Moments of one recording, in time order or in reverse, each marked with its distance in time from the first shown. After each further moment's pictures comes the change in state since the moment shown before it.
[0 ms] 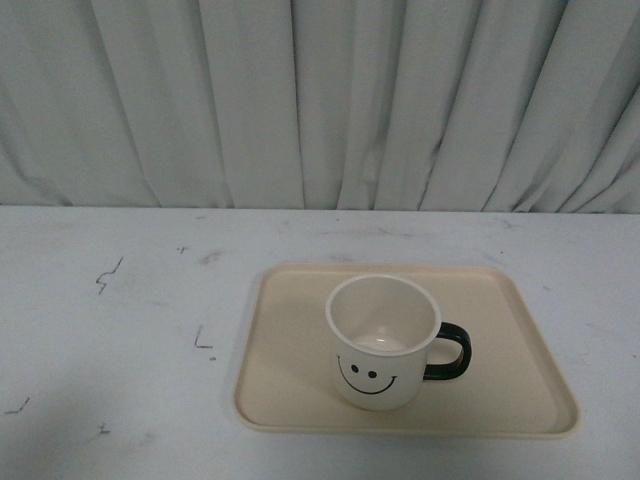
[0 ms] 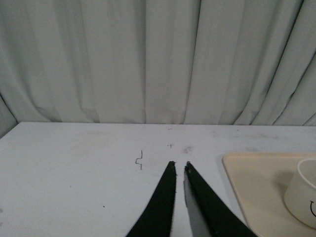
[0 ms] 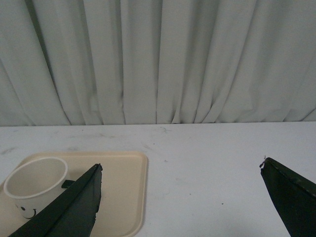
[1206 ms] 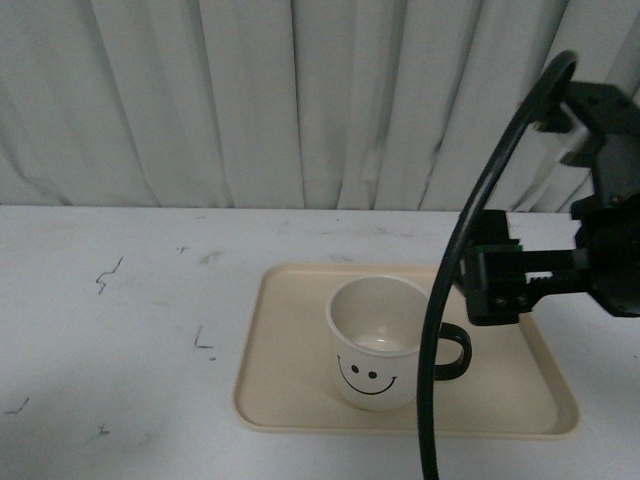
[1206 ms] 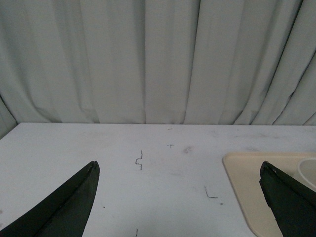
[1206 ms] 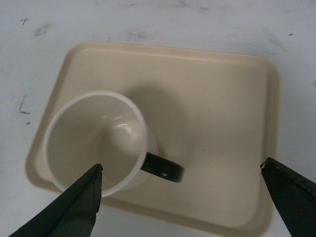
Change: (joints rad) left arm 0.000 0.000 0.000 0.001 0.000 0.003; right arm 0.316 1.625 0.778 0.128 -0.031 0.163
